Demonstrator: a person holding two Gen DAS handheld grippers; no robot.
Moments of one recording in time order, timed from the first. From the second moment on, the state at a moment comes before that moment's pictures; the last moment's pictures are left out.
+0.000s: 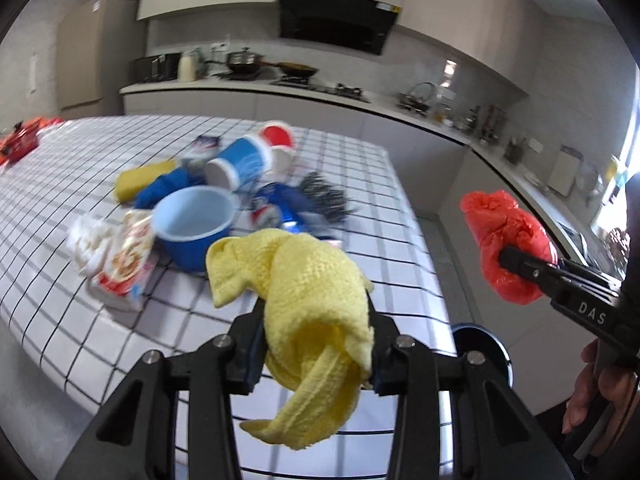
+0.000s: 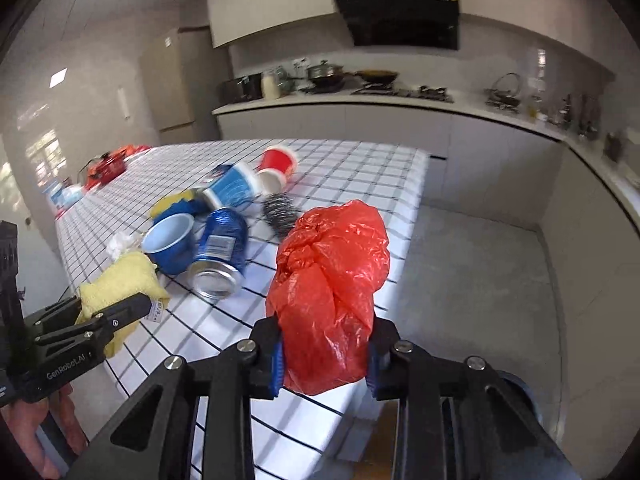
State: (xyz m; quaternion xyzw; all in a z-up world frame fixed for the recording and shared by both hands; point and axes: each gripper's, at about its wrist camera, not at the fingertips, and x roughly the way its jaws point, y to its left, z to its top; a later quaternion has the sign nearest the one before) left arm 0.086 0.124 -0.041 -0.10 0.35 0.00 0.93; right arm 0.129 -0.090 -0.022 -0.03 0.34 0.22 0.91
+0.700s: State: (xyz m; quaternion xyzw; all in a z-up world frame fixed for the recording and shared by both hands) left arm 0.109 -0.031 -0.043 -0.03 0.36 -0.19 0.91; right arm 0.076 -0.262 -0.034 0.02 0.35 0.05 0.93
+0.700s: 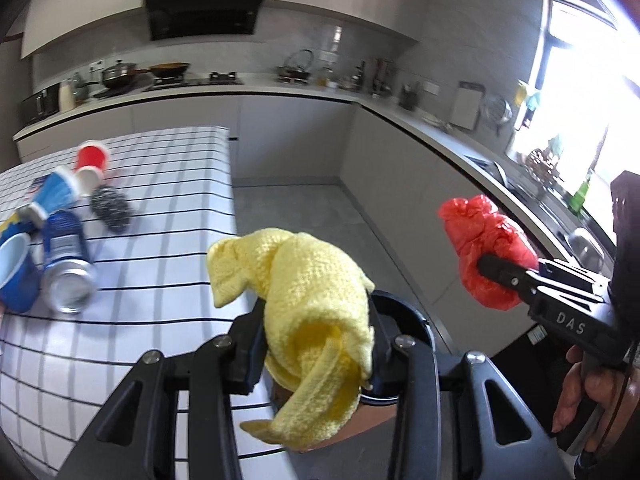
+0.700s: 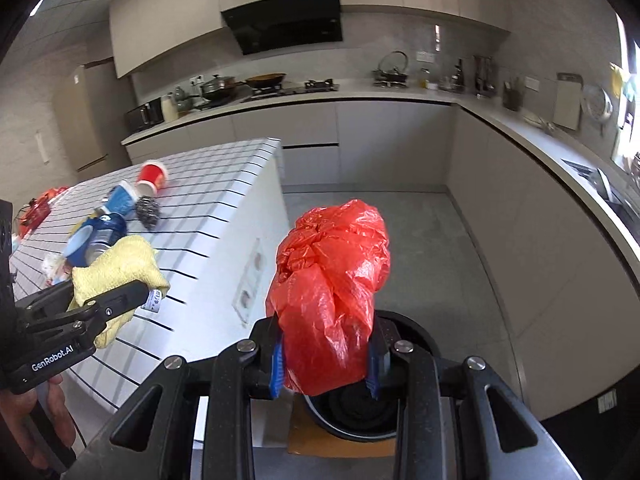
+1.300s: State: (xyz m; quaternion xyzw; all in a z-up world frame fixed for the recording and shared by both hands) left arm 0.132 -0.112 -0.102 0.00 0.41 -0.20 0.89; right arm 0.095 -0.323 -0.098 0.02 0.41 0.05 0.91
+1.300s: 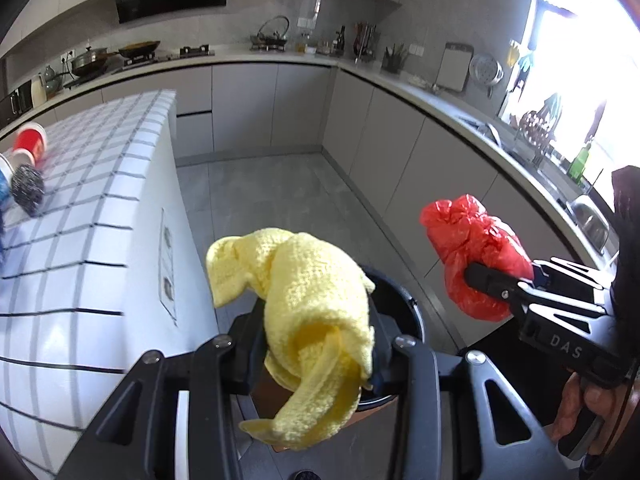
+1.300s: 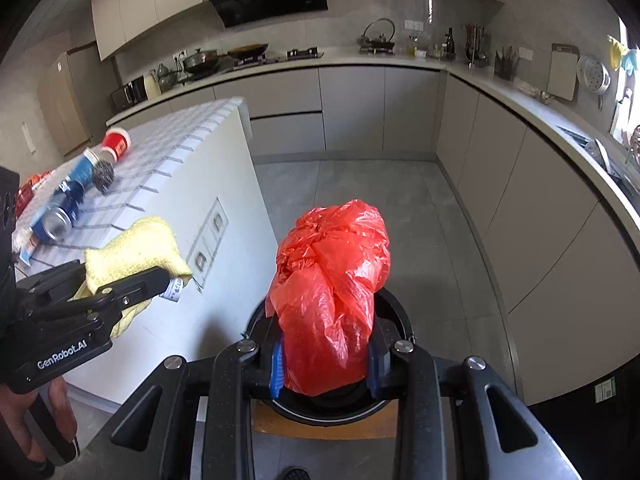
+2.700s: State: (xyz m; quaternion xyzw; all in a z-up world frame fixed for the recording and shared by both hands) left arm 0.144 -0.155 -0.199 0.04 0.48 -0.14 0.87; right arm 0.160 -0.399 -0.253 -0.01 0.49 0.10 0.86
